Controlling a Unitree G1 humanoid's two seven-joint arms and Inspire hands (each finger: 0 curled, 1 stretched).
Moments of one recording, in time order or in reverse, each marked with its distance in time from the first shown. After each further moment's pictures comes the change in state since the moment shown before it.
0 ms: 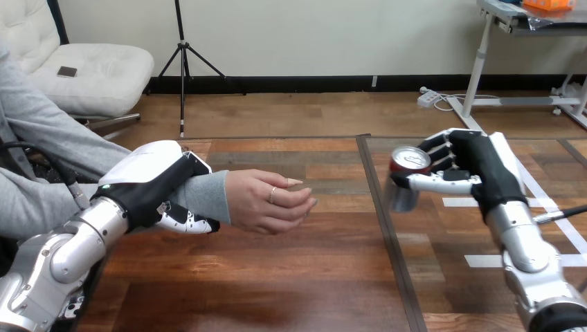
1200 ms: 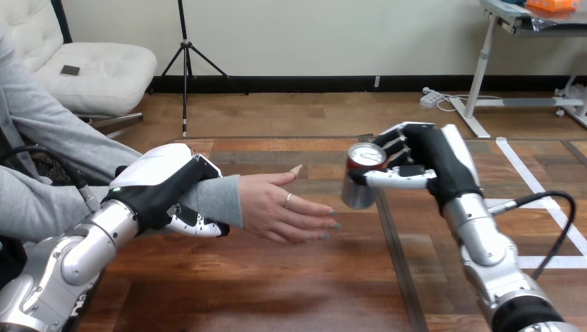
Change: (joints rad) left arm 0.000 -0.032 -0.007 0.004 0.001 0.000 0.000; right arm -0.022 0.109 0.048 -0.044 -0.045 0.006 -0.028
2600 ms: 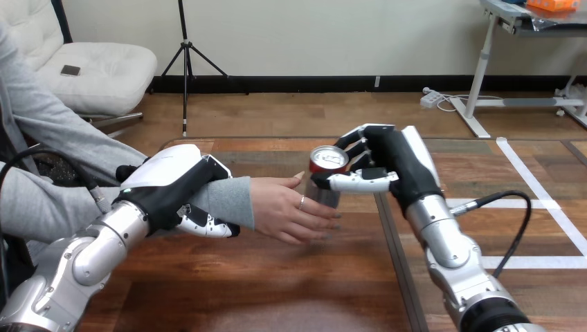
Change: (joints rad) left arm -0.004 -0.041 -0.001 0.001 0.002 0.001 0.000; right arm -0.003 0.099 0.034 -0.016 -0.002 0.000 0.003
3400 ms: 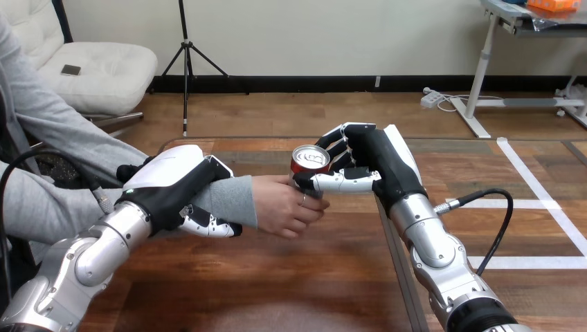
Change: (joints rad) left arm 0.000 -0.006 0.000 0.001 0.000 0.000 0.001; right arm 0.000 0.037 0.010 -0.028 0.001 0.000 0.014
